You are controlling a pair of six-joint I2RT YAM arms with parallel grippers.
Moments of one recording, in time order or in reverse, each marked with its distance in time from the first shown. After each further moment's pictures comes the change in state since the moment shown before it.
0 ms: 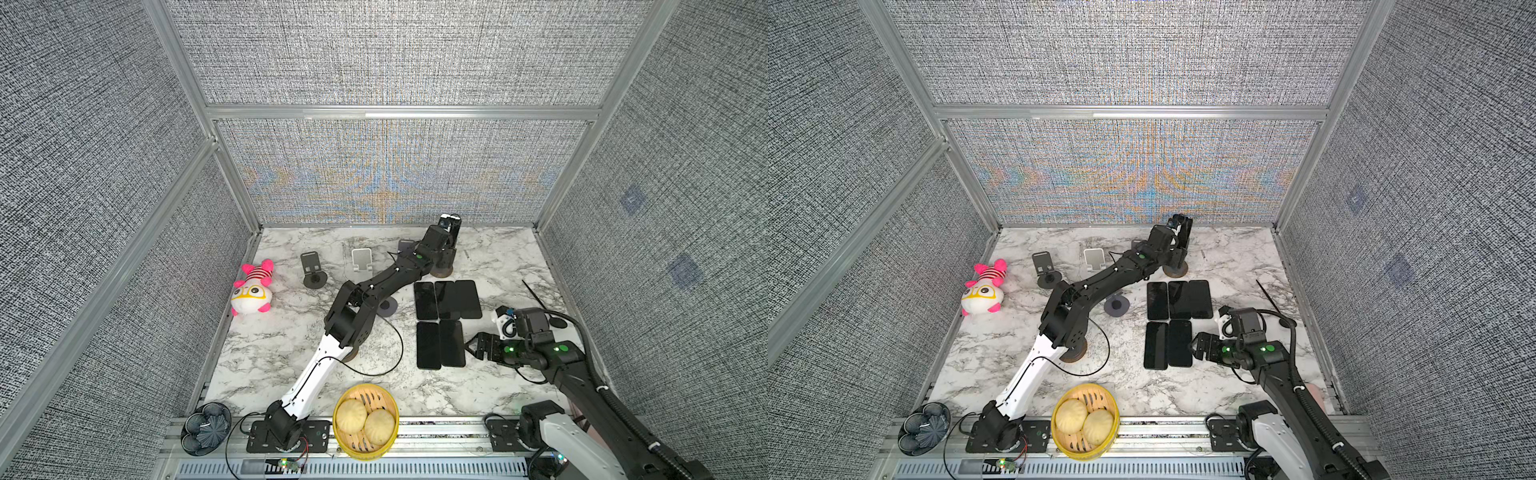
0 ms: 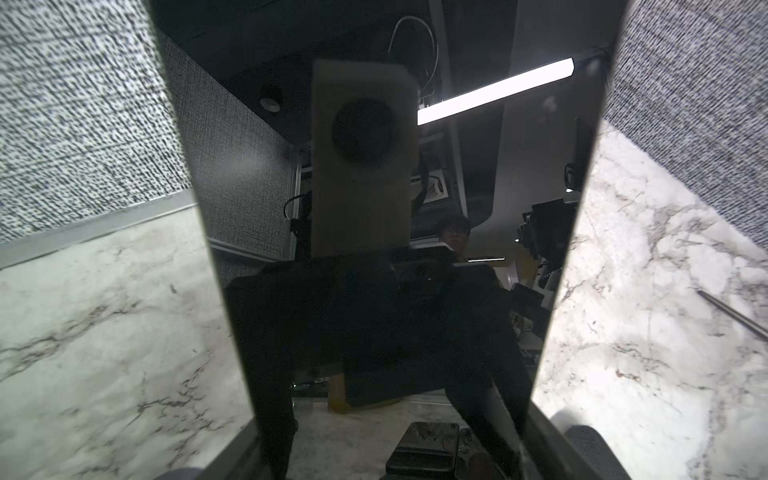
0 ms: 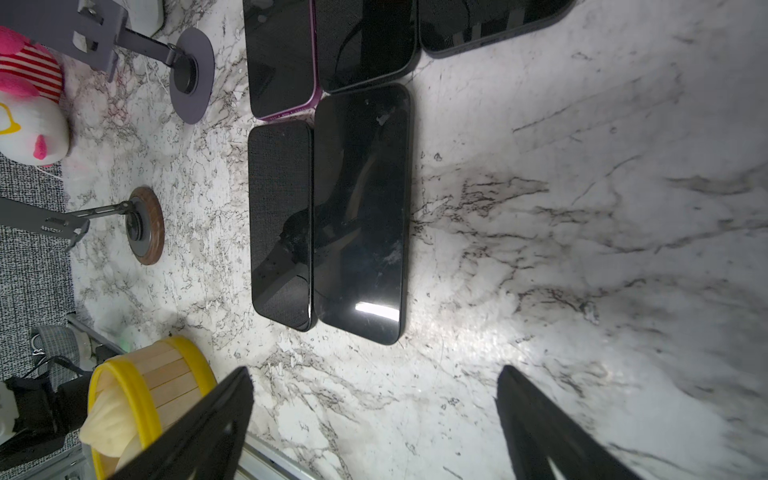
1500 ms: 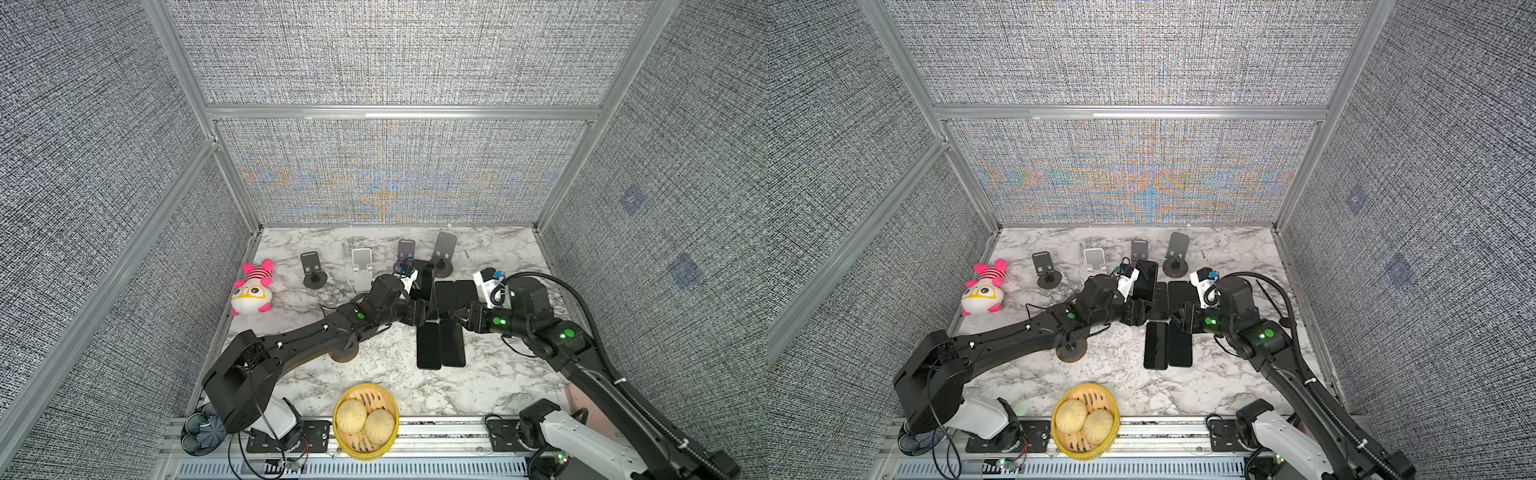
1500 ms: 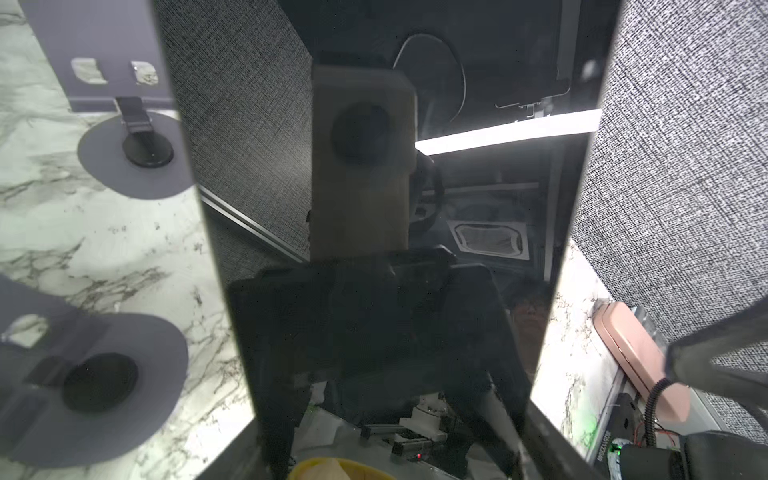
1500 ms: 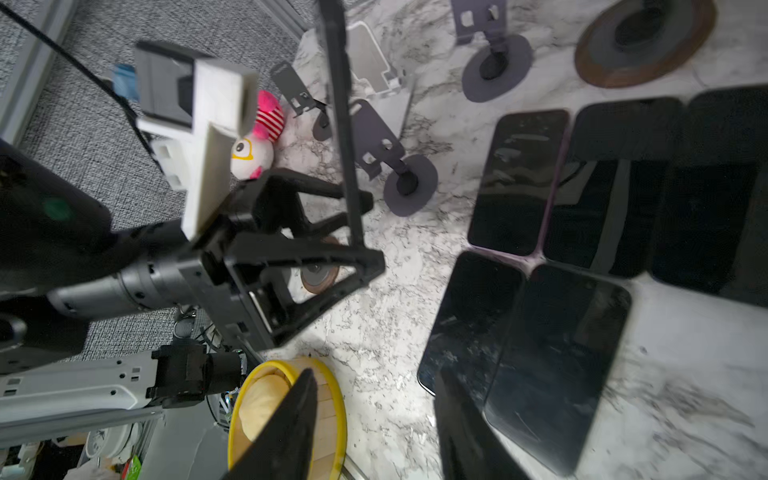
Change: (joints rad) left arm -0.109 -1.067 -1.365 0.320 0.212 -0.292; right arm 0.251 0.090 0.322 0.195 -0.032 0.101
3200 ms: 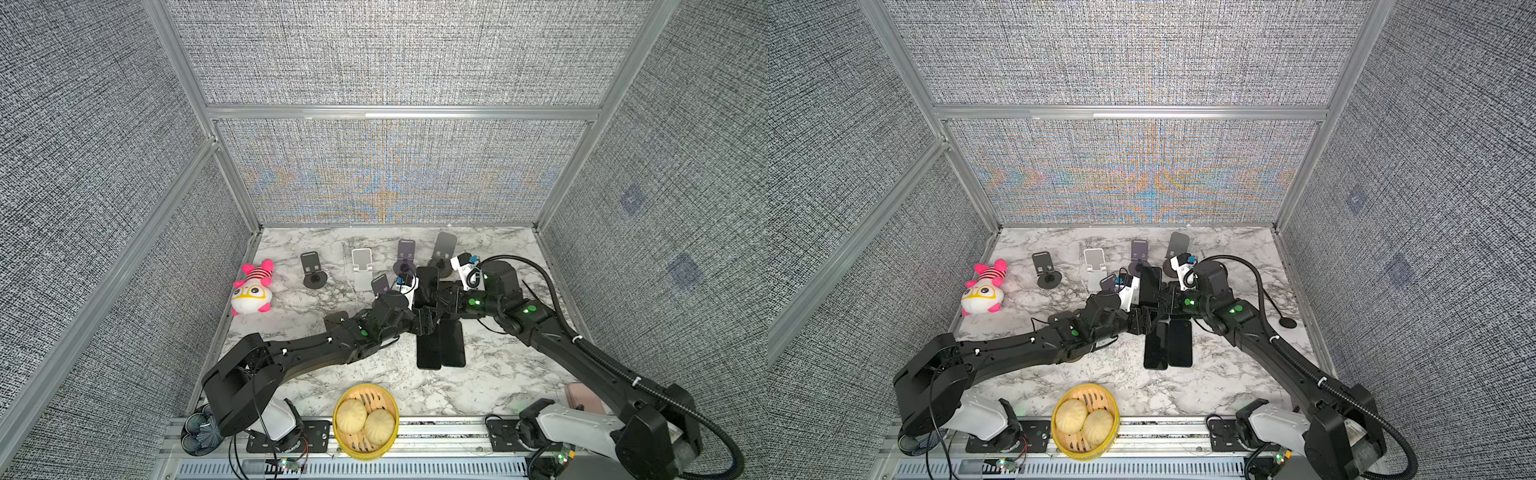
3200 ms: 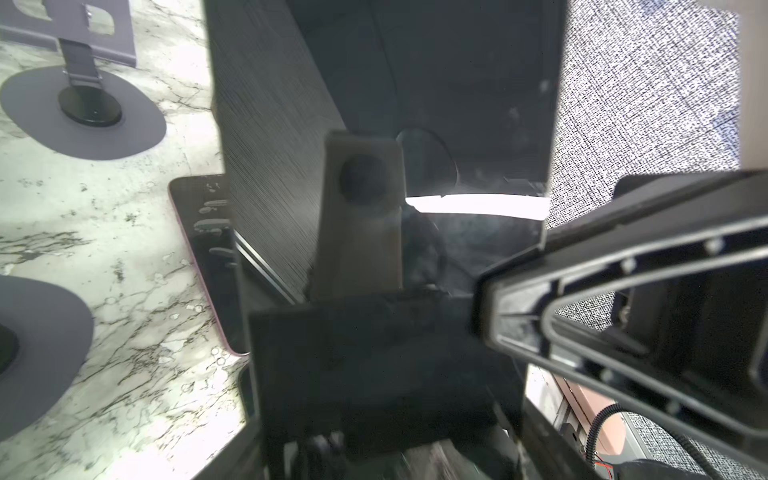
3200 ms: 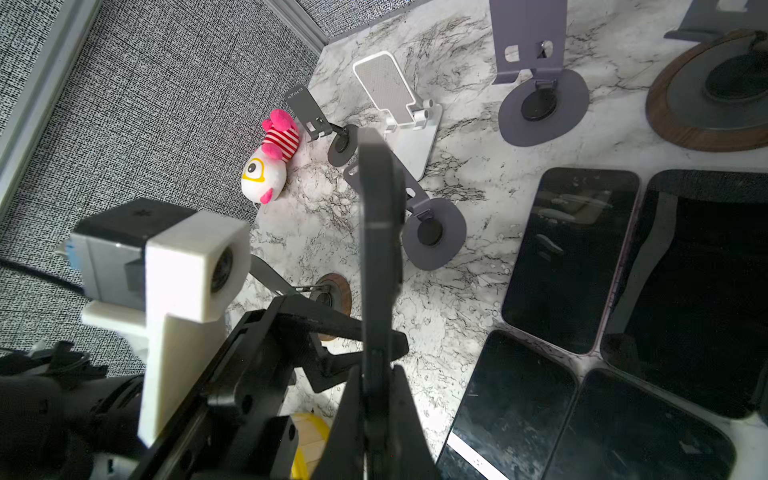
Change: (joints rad) left arm -0.091 0.003 -0.086 0.201 -0.058 -0.184; right arm 0.024 0.250 0.030 0.259 -0.026 0.031
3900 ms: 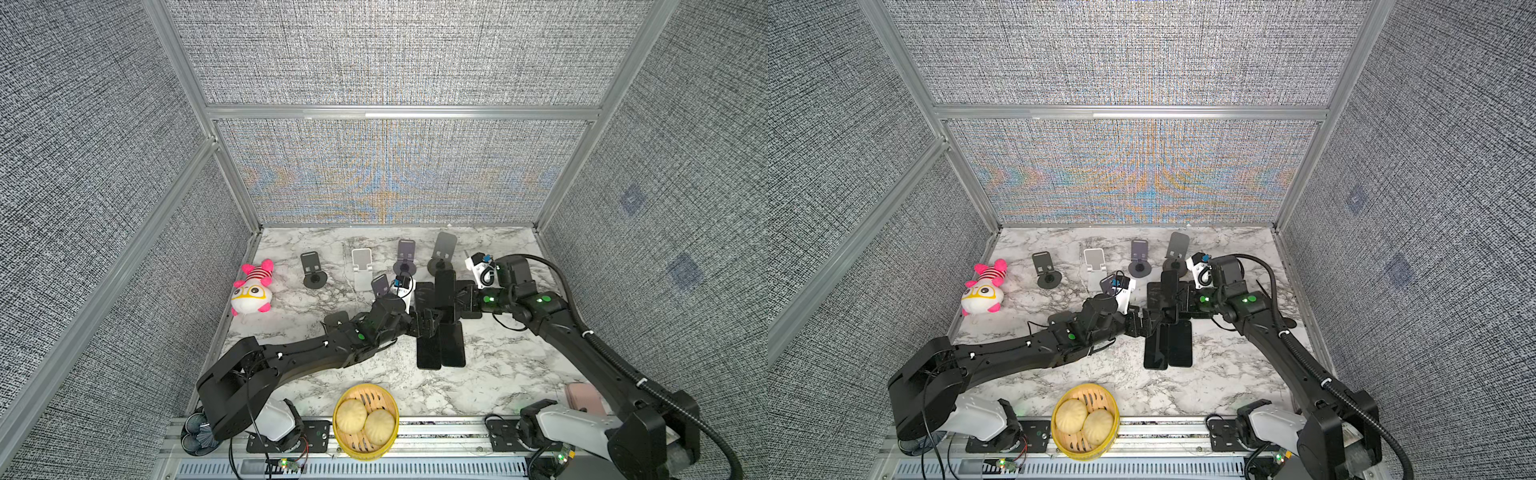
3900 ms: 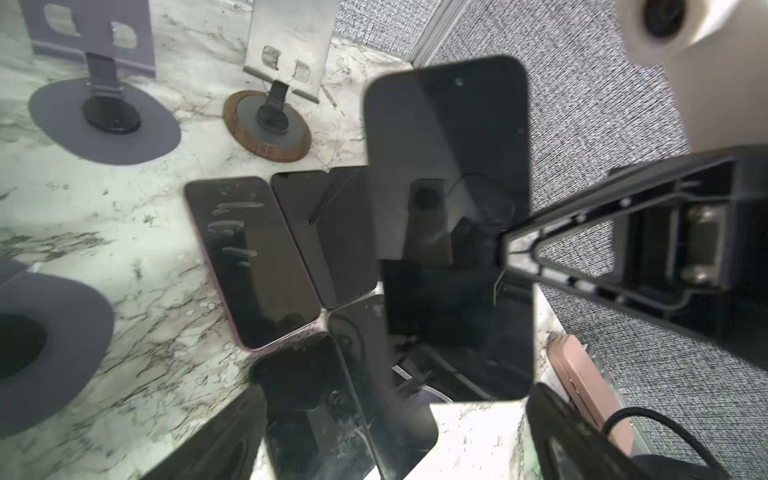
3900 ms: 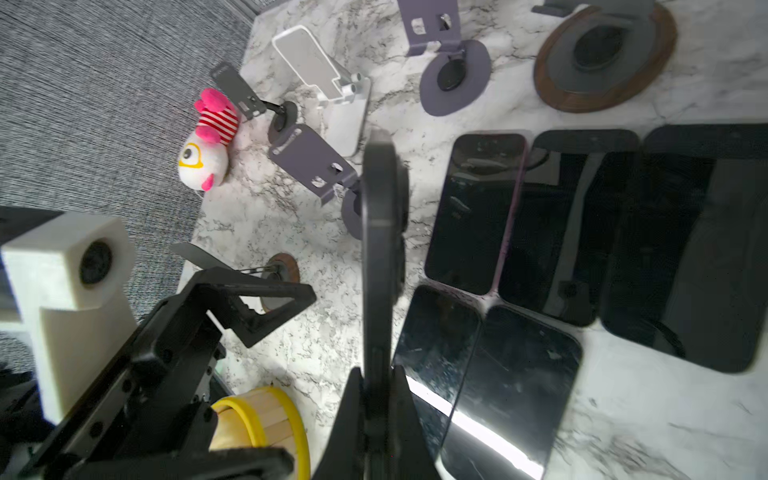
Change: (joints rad) left arm -0.005 -0.036 -0.049 0.003 -0.048 -0.002; right arm -0.164 0.010 0.107 -0.351 0.014 -0.174
